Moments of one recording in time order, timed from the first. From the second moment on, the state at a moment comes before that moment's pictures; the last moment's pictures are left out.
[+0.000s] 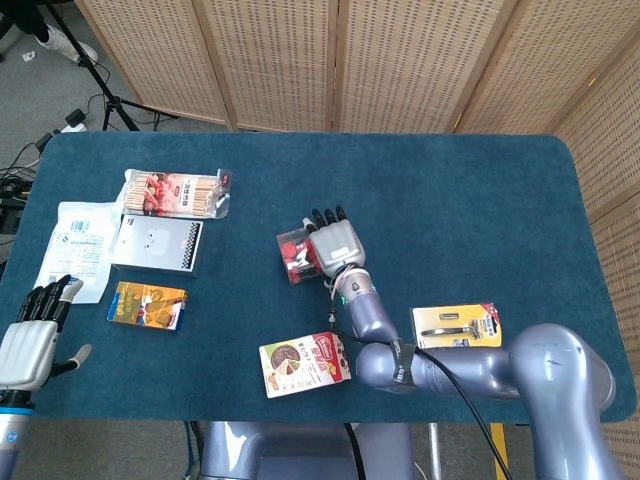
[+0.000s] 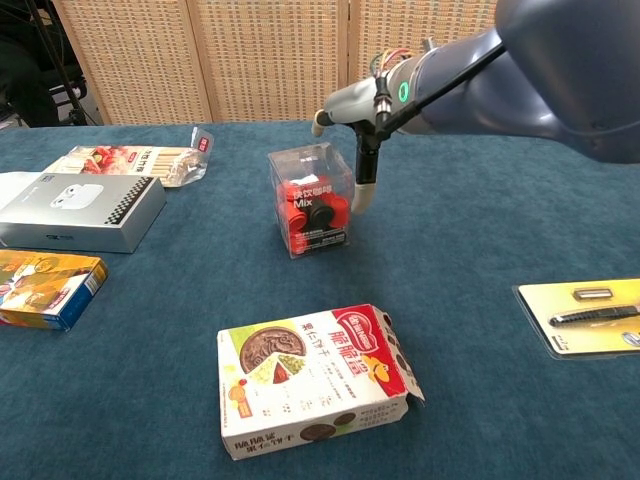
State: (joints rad) left arm -0.11 -1.17 -0.02 -1.65 1.45 1.41 0.10; right arm 1.37 -1.56 0.26 -1.55 -0.10 1.02 -1.06
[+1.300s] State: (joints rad) left arm -0.17 -1.24 -0.05 -1.72 1.42 1.35 0.26; right arm 0.36 -1.24 -0.13 -1.46 -1.28 1.60 -0.08
